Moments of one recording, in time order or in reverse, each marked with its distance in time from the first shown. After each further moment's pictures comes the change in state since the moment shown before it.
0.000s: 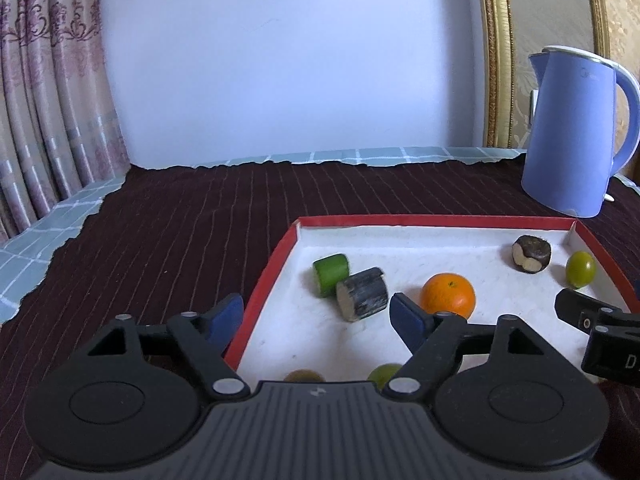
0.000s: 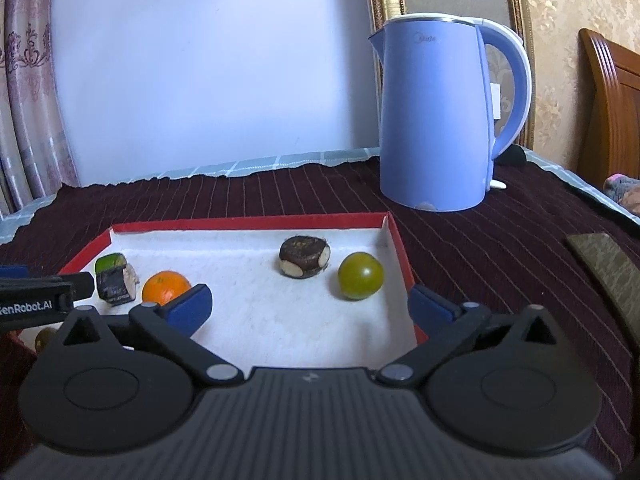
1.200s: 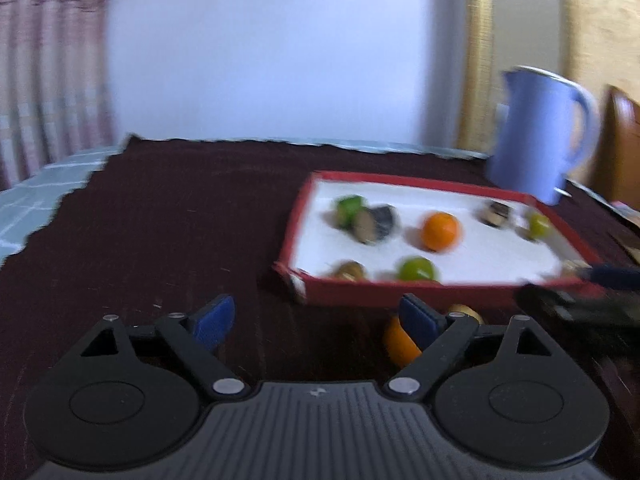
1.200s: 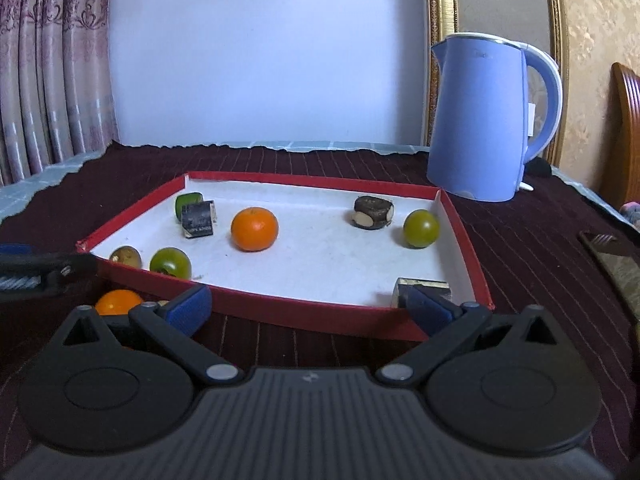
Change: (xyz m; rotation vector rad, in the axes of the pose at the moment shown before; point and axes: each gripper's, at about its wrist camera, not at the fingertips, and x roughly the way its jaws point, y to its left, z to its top) left arm -0.056 0.065 -0.063 -0.045 -0.018 -0.198; right arm -0.050 0.046 -0.041 -0.127 0.005 0.057
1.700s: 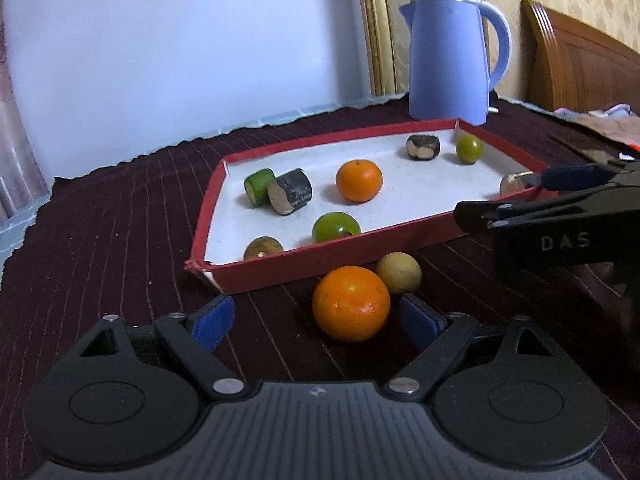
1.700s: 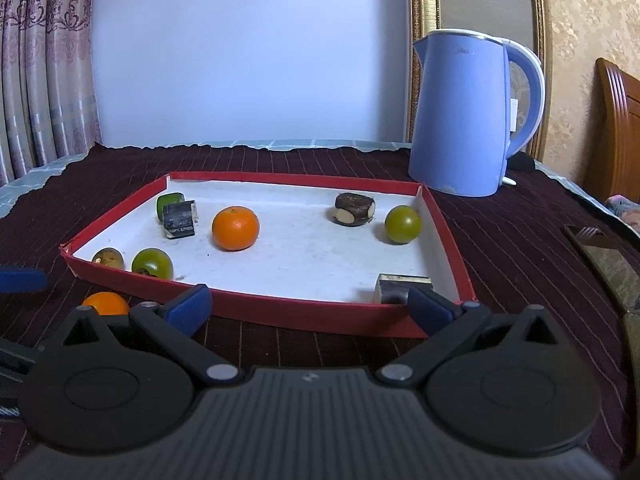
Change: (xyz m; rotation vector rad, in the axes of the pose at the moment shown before) left arm 0.026 -0.040 -0.006 0.274 0.077 -0.091; right arm 0.001 -0.005 -0.001 0.024 0.002 -0.043
